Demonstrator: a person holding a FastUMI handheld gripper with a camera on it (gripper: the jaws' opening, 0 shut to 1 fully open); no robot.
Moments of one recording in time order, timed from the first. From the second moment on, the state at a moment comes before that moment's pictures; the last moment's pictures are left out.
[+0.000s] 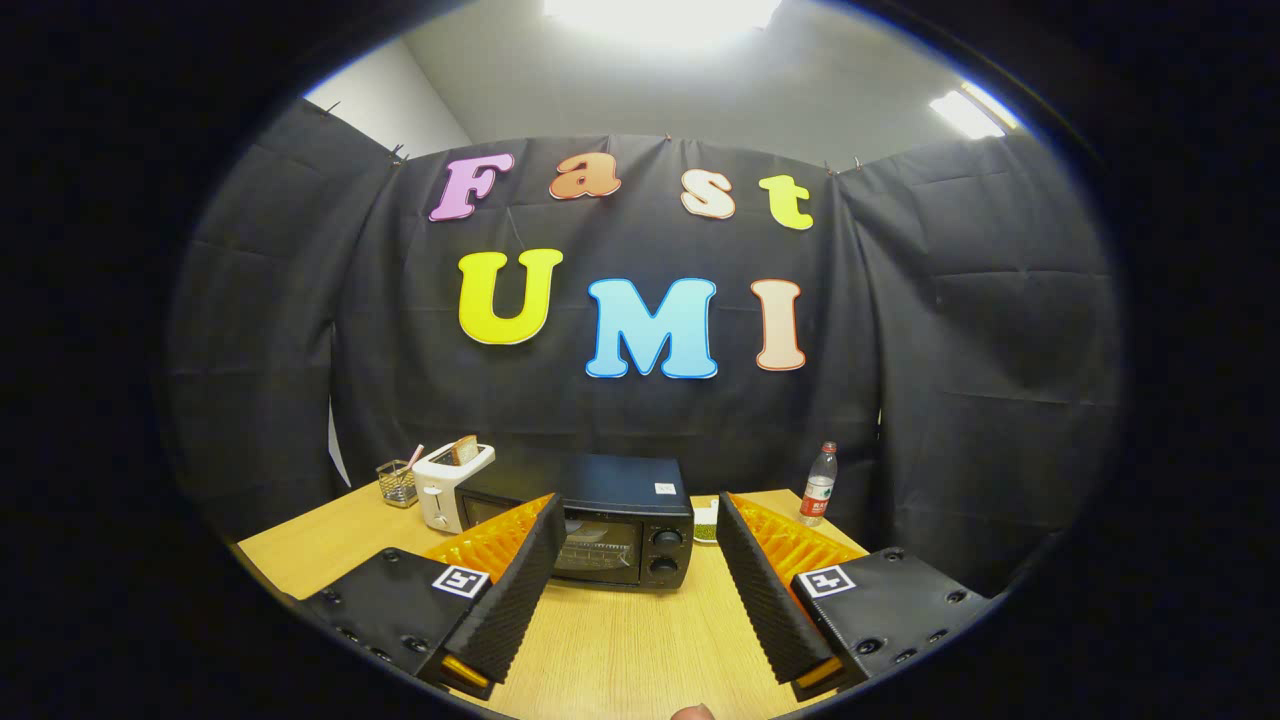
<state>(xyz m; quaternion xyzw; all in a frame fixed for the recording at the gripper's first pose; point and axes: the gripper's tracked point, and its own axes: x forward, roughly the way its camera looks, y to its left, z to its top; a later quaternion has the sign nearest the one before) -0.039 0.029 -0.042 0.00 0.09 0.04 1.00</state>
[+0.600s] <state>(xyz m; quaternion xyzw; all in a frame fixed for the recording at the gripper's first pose) -0.039 0.026 -0.049 0.01 0.10 0.03 0.99</state>
